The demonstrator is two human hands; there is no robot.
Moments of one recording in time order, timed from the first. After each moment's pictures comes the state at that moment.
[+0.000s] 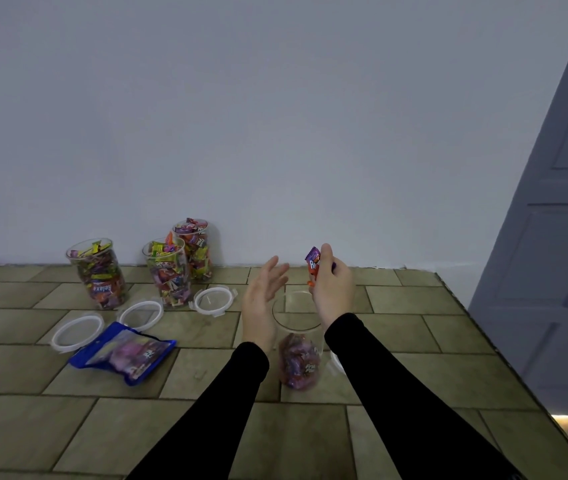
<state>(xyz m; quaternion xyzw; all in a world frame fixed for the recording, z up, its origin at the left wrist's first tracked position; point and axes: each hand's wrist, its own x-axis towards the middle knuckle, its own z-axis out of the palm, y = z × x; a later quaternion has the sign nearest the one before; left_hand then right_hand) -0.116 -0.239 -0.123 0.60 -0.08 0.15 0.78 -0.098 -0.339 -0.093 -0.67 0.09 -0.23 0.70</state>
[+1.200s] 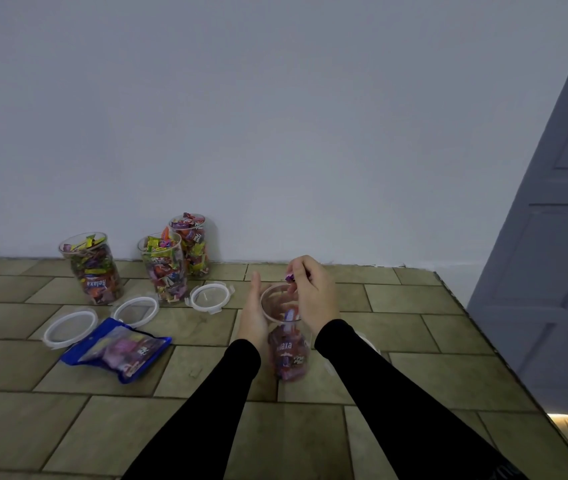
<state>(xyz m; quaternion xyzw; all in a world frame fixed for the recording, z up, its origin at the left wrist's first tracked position) -0.092 -0.230 -0.150 0.53 0.04 -0.04 0.84 -0.107 -0.329 -0.105 -0.74 -0.08 -0.21 0.63</state>
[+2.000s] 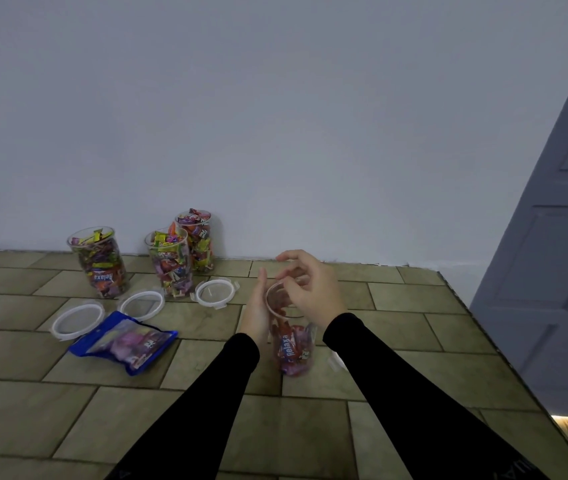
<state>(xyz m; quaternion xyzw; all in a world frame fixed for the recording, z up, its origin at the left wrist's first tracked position) -0.105 -0.225 -0.134 0.57 0.00 -0.03 0.82 -0.127 -0.330 -0.086 -0.79 -0.16 -0.17 0.57</state>
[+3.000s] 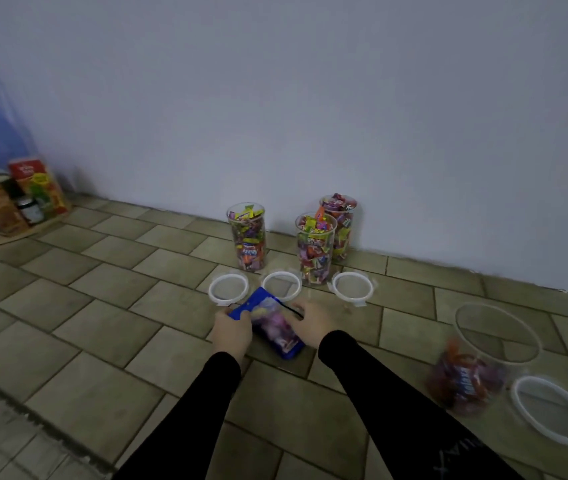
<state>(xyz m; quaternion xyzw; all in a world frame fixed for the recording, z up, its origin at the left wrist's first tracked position) -0.133 0.047 -0.190 0.74 0.40 0.15 0.52 -0.079 -0.094 -0.166 -0.92 -0.15 0.16 0.33</state>
